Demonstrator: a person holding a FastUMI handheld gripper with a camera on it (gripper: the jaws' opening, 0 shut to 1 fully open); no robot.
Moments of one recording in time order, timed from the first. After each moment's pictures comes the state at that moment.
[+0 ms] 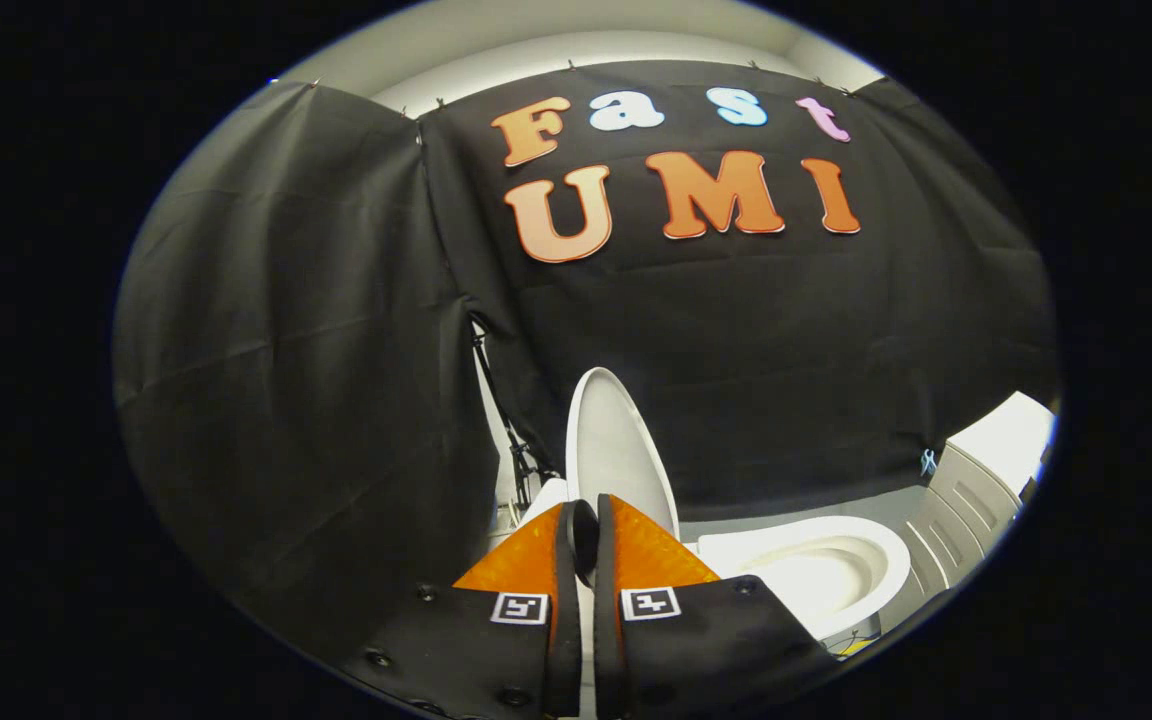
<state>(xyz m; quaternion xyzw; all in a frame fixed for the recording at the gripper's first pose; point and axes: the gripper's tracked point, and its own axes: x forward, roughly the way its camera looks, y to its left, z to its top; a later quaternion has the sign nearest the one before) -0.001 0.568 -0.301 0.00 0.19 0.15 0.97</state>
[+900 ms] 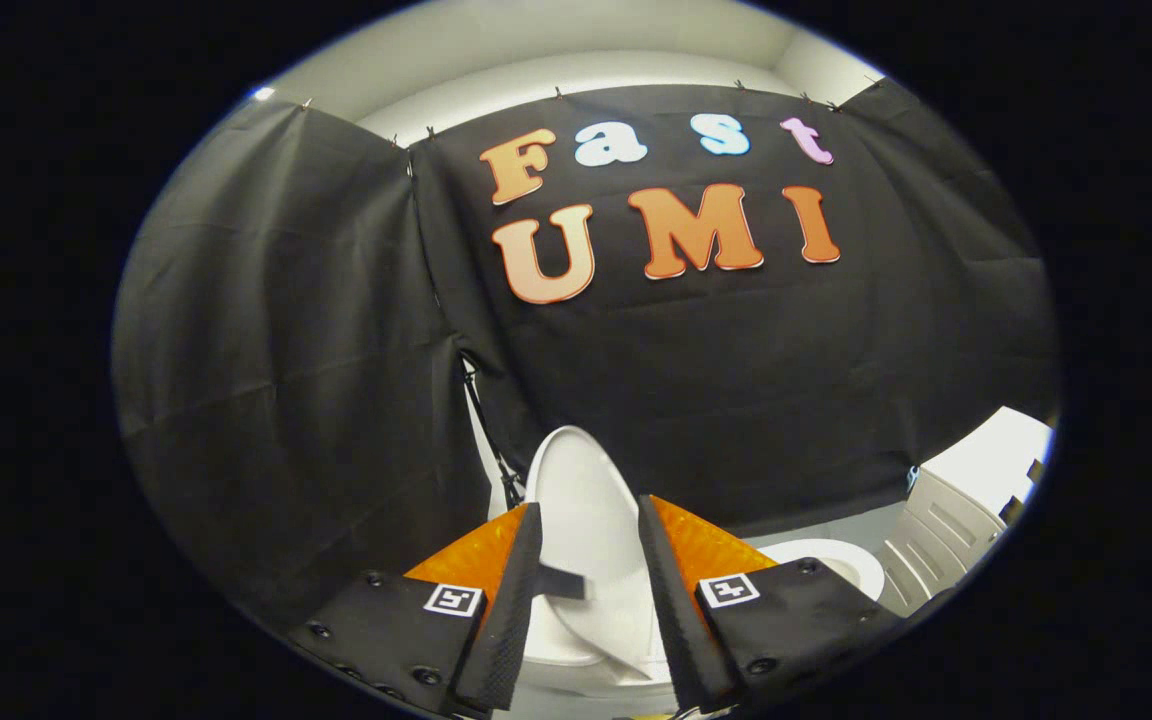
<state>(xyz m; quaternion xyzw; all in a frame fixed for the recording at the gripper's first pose) -0.006 0.516 -0.212 0.01 0.14 0.13 0.98</state>
